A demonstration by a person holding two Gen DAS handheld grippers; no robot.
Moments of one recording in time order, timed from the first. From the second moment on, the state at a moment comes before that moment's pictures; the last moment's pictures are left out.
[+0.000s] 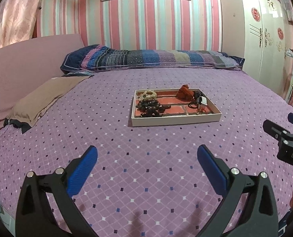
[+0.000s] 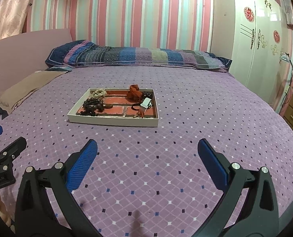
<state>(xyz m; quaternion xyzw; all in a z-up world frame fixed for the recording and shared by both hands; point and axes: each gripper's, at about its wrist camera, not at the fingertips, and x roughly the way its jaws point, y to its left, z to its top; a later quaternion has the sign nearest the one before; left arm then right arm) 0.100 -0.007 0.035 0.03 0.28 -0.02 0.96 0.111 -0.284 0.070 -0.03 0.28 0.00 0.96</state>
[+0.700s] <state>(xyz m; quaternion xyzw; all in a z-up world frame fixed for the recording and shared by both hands) 0.097 -0.007 0.041 0.03 0.27 -0.01 0.96 0.113 -0.285 0.070 -0.03 0.28 -0.01 0.96</state>
